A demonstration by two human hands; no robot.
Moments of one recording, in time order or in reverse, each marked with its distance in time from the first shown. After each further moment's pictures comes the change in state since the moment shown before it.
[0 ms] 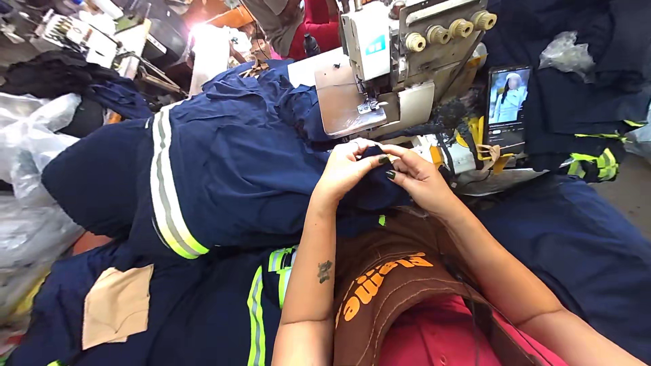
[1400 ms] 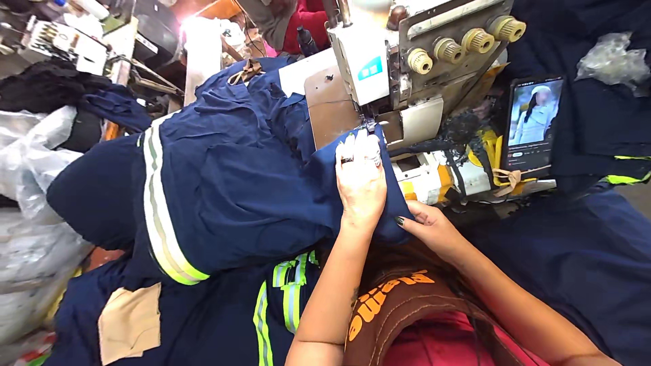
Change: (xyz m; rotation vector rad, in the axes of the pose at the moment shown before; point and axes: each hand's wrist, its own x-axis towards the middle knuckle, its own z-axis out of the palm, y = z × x) left_hand 0.043 -0.038 0.054 1.187 0.558 0.253; right_hand -0.025 0.032 -0.009 0.315 -0.014 0.379
